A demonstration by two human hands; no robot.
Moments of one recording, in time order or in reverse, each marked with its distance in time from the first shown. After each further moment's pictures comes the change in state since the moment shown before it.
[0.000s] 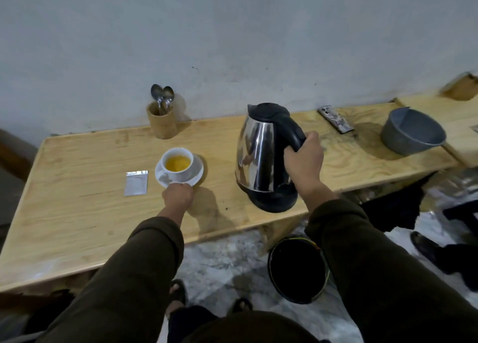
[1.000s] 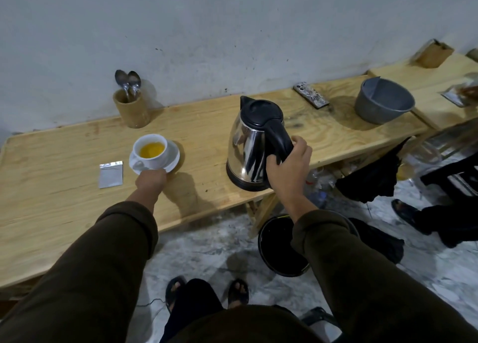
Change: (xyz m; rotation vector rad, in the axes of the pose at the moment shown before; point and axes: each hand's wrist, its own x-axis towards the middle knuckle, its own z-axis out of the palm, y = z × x) left_hand 0.005 -0.001 0.004 -0.562 0.006 -0.242; right_hand -0.052 0.066 -0.015 -0.092 0.140 -0.064
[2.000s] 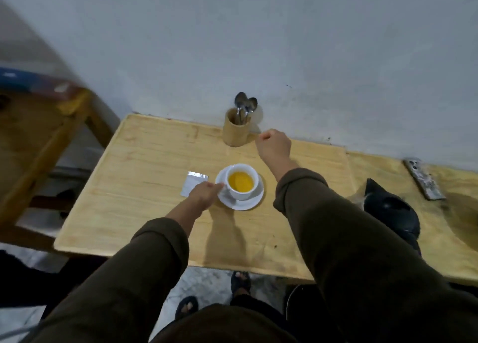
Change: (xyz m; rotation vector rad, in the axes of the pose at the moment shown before) left_hand 0.085 -0.033 -0.062 -0.445 -0.214 -0.082; right_hand 0.066 -0.207 0.233 -0.139 -0.641 -0.220
